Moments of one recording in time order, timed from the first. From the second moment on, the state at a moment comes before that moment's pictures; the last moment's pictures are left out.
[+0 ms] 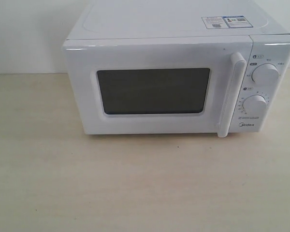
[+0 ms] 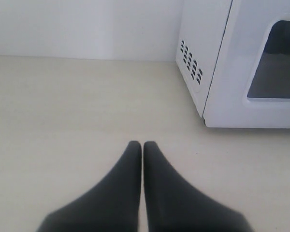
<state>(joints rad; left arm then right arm) 0.06 0.00 0.00 -0.03 0.31 -0.04 0.19 0.00 -0.08 0.29 0.12 -0.12</state>
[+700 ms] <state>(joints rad) 0.06 0.00 0.00 -0.03 0.31 -0.04 0.19 0.00 0.00 0.05 0.30 0.04</state>
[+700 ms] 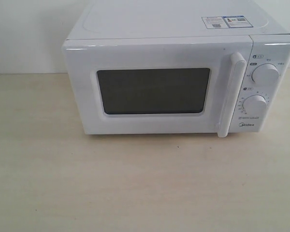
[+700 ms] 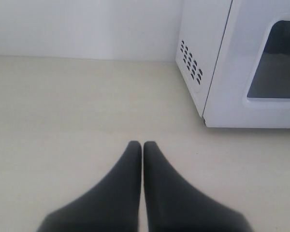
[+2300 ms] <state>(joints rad) 0.06 0.00 0.00 -0.03 0.31 -0.04 -0.02 0.00 0.00 0.04 0.37 0.06</state>
